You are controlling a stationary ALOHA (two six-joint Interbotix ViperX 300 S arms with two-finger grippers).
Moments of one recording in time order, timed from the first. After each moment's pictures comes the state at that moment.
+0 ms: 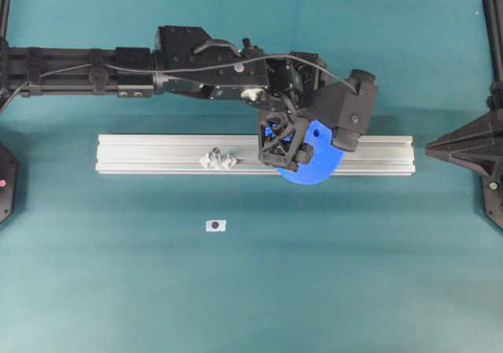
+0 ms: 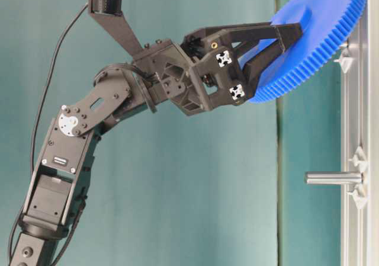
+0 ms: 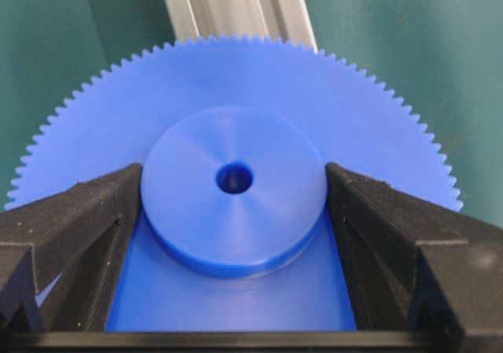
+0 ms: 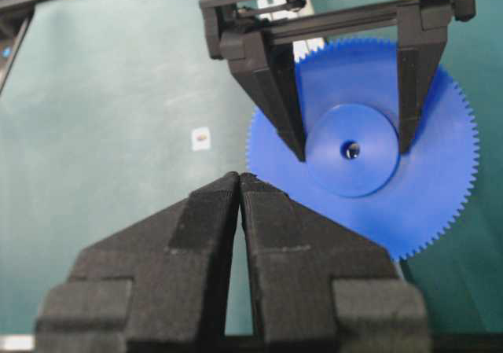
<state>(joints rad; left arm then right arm) 0.15 0.43 -0.18 0.03 0.82 0.45 -0.03 -1.22 1.31 0.04 0.12 0.18</state>
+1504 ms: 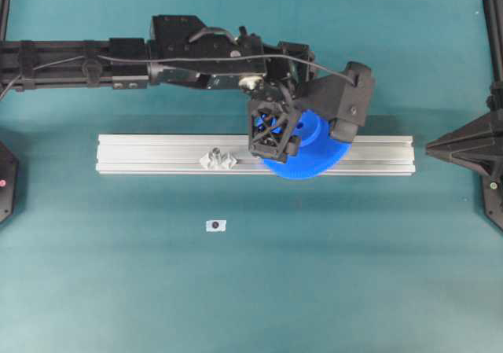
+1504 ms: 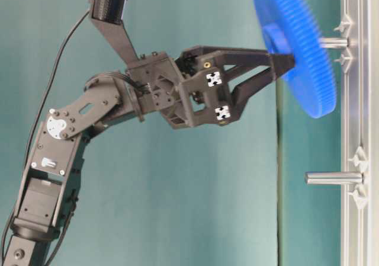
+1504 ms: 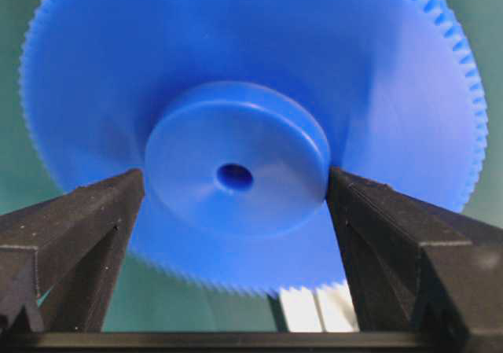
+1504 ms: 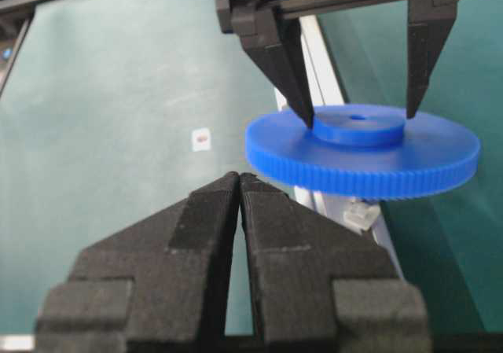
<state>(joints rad) 0.16 0.42 -0.22 0.03 0.90 0.44 -0.03 -1.22 1.31 0.04 0.12 0.18</state>
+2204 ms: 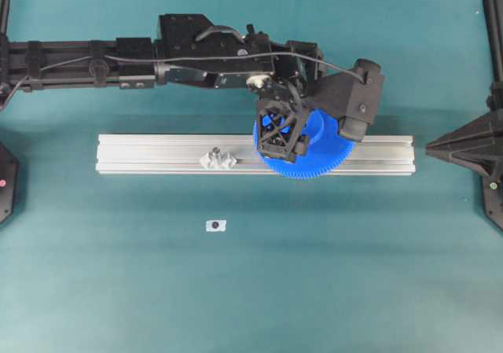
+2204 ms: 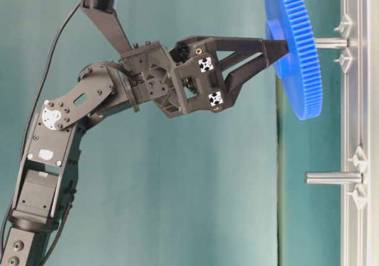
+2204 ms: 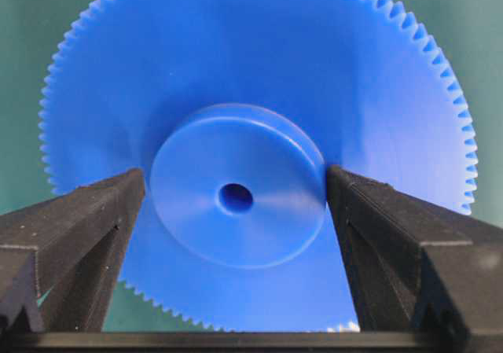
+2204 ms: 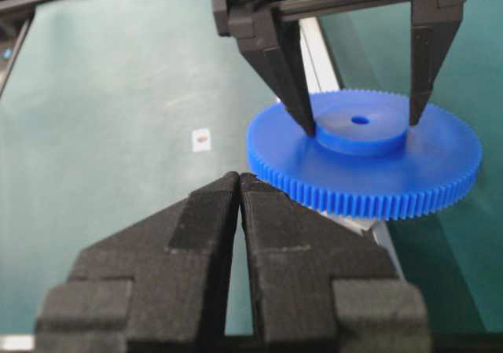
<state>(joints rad) 0.15 0.45 -0.26 0.03 0.91 0.44 -0.03 -1.22 1.31 0.04 0.12 0.18</state>
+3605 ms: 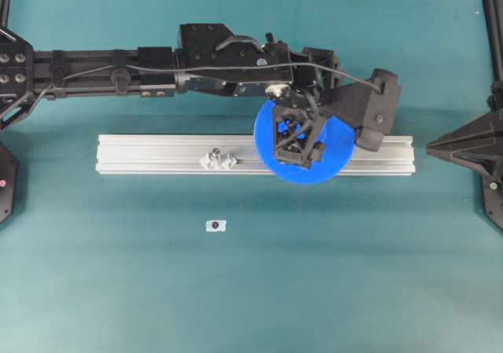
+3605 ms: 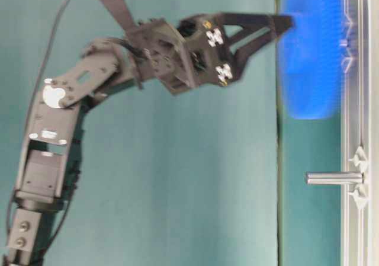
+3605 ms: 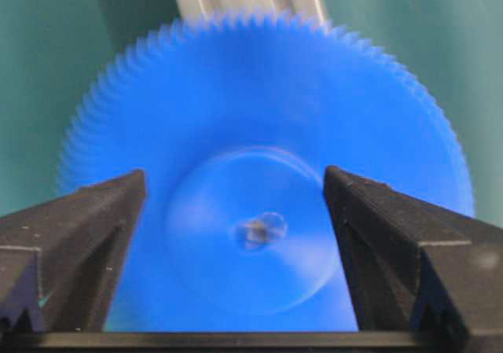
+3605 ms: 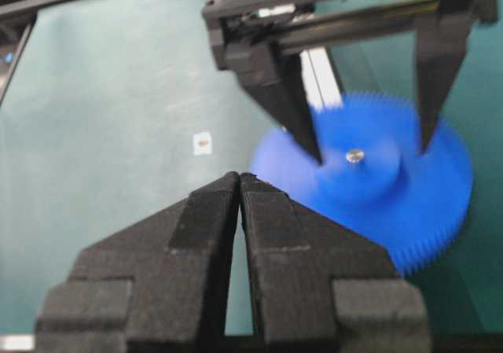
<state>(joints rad) 0.13 0.50 -0.38 0.03 0.92 0.44 -0.03 -1.22 1.31 0.04 0.12 0.18</state>
